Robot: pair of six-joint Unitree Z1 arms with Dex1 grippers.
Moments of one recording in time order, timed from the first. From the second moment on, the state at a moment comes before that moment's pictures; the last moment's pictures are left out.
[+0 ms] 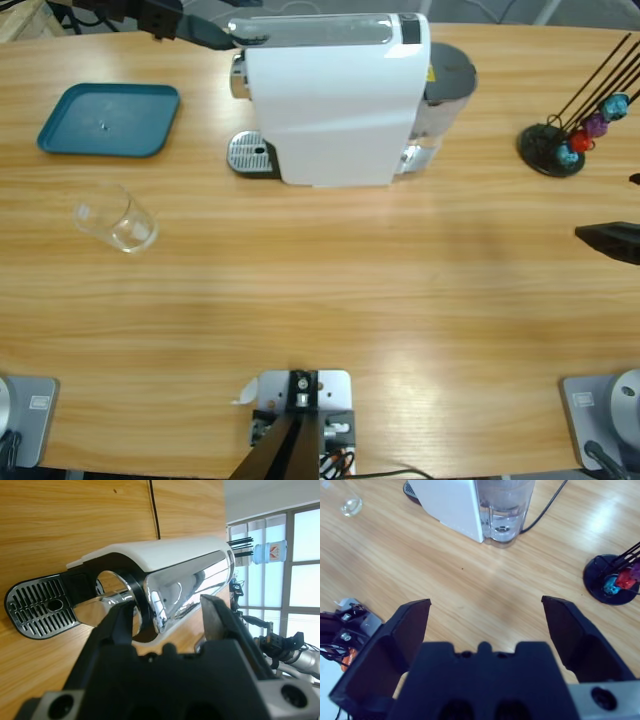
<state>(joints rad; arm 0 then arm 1) -0.56 1.78 -1.35 0.30 -0.61 -0.70 0.73 0.86 -0.75 0.58 -0.05 0.16</state>
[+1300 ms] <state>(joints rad) -0.72 1.70 -1.51 0.08 -0.50 -0.31 0.73 0.92 -0.75 0.57 -0.39 0.10</state>
